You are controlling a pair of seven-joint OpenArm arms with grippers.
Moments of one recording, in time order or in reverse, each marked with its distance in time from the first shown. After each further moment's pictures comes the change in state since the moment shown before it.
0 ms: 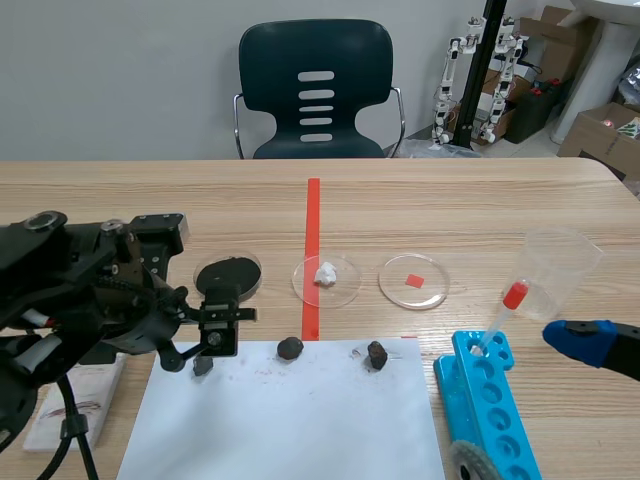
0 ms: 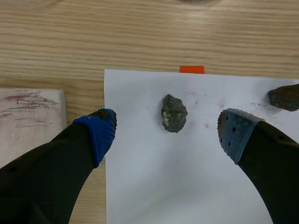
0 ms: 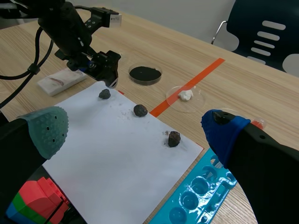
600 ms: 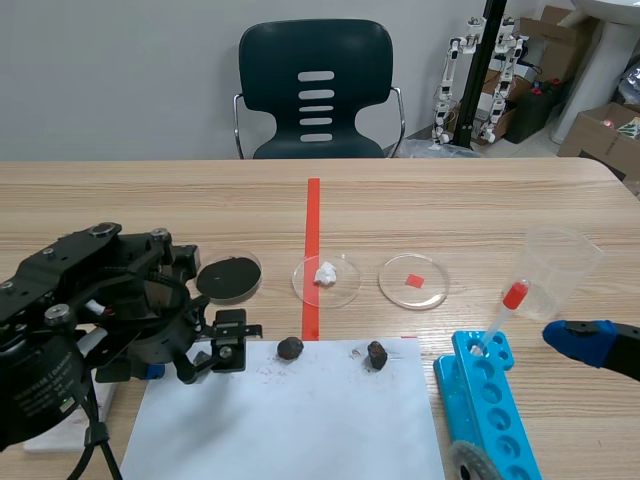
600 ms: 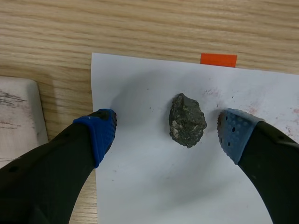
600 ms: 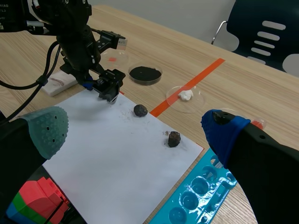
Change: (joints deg) left arm -6.2 4.5 0.3 -14.7 0.0 -0.2 2.4; right arm 0.0 0.0 0.0 0.0 0.0 0.0 0.0
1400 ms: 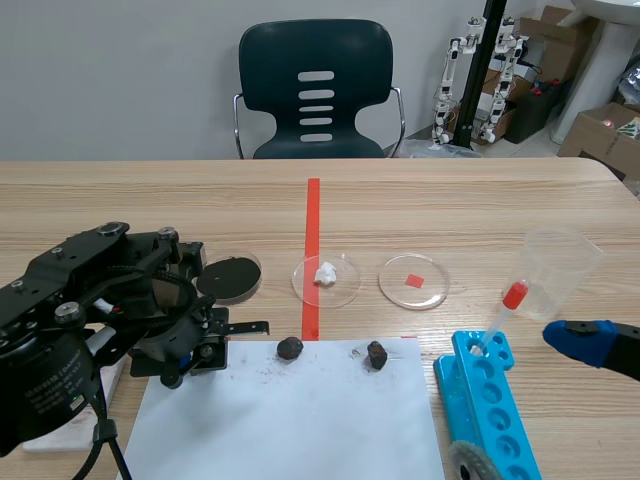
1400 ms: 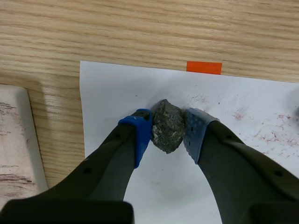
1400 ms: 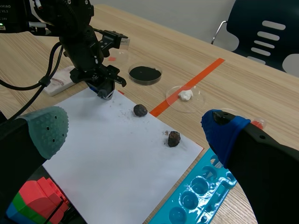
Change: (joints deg) left arm -0.1 0.9 0.0 -0.3 0.0 0.0 -1.5; right arm 0.0 0.0 0.0 0.0 0.0 0.0 0.0
